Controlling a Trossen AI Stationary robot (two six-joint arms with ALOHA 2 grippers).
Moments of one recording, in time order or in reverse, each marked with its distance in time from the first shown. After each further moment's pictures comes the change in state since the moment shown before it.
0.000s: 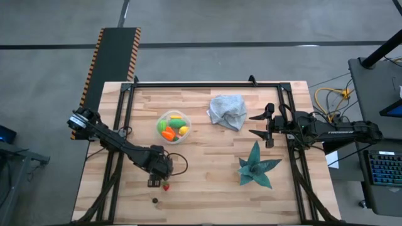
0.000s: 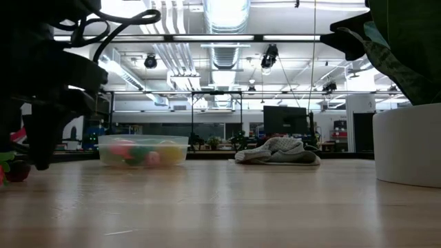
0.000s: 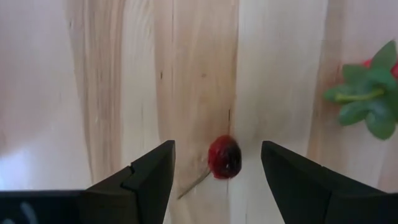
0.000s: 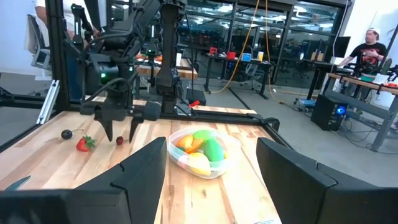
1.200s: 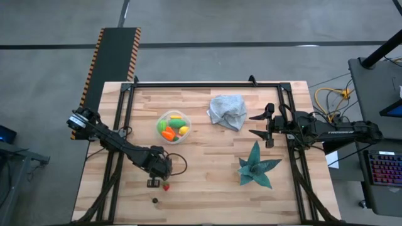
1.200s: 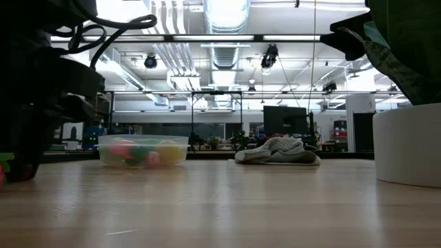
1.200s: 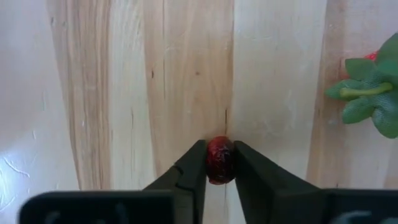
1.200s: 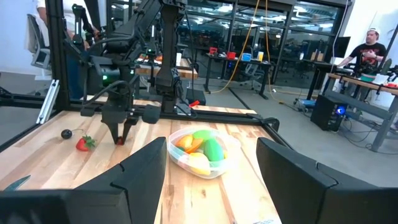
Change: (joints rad) left arm -0.006 0.000 -0.043 0.064 0.014 0.009; right arm 0.000 0.000 0.000 0.000 0.000 -0.002
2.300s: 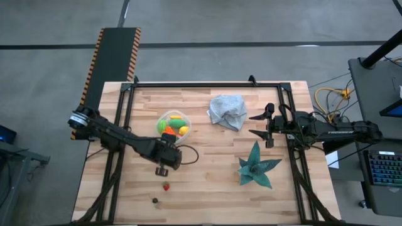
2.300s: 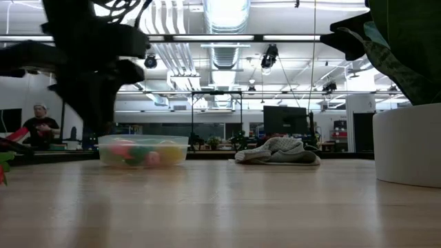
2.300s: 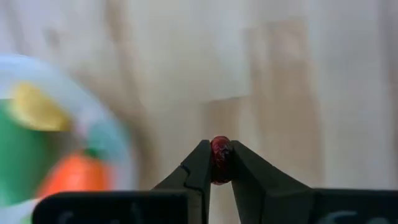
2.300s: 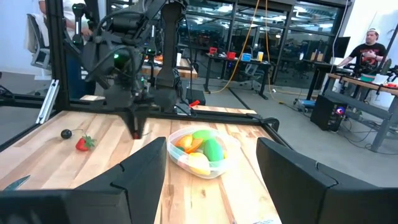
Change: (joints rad) left arm 0.145 -0.006 0.202 -0.149 -0.220 0.354; right arm 0.000 0.000 0.000 0.000 0.000 -0.001
